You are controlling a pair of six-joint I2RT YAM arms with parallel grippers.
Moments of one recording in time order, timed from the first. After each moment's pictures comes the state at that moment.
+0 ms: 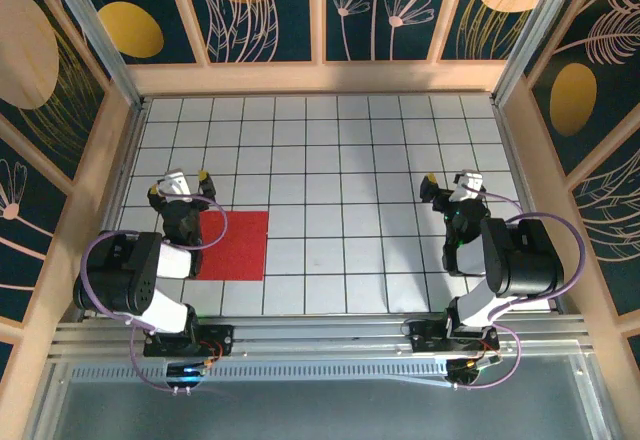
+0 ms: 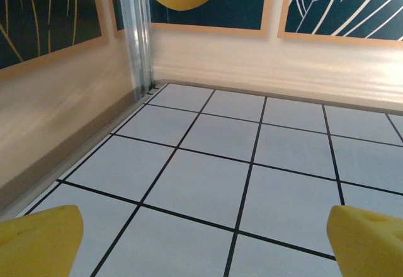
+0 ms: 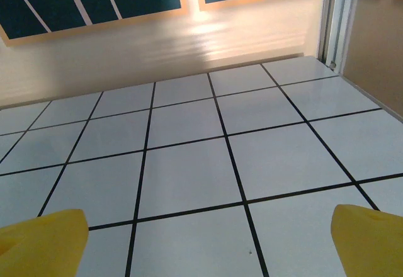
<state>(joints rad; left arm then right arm) -0.05 1.52 0.21 1.22 -0.34 -0.08 -0.02 1.57 0.19 1.26 0.02 0.13</state>
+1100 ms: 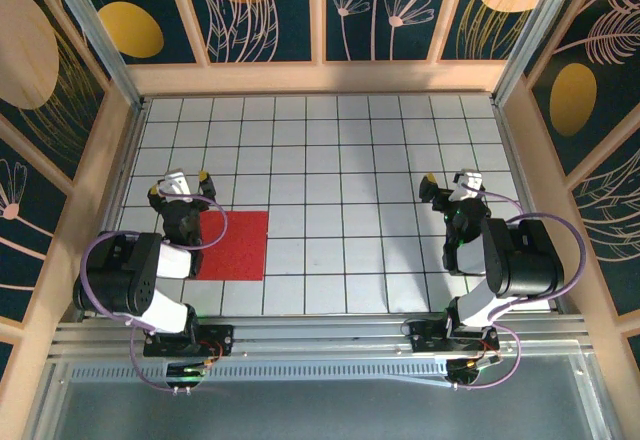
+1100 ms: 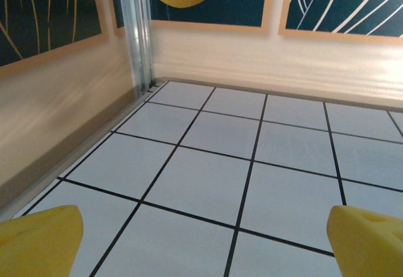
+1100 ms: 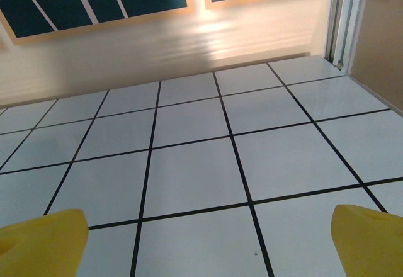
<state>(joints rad) -0.05 1.50 0.22 1.18 -0.34 -0.08 -0.03 1.56 0.20 1.23 0.00 0.13</state>
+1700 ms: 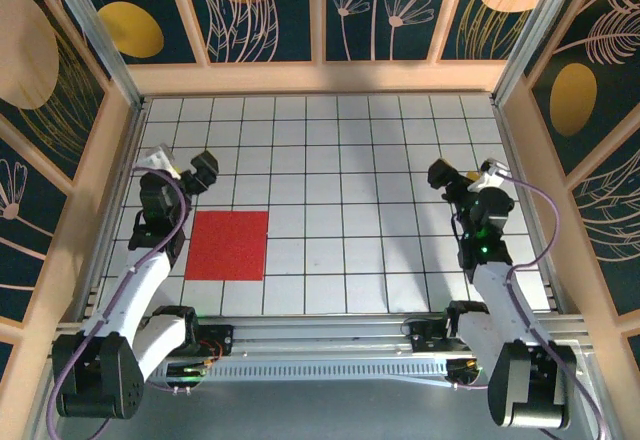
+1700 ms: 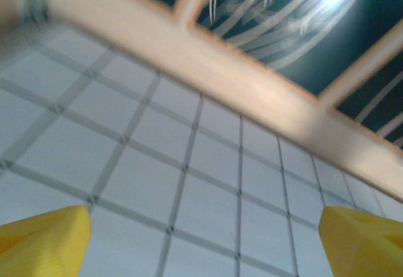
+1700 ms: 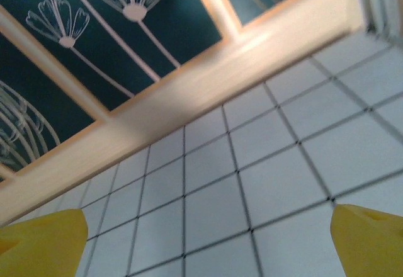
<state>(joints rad) -0.05 0.97 0.53 0.14 0.02 -0.60 -0.03 0.84 0.36 0.32 -0.14 0.56</state>
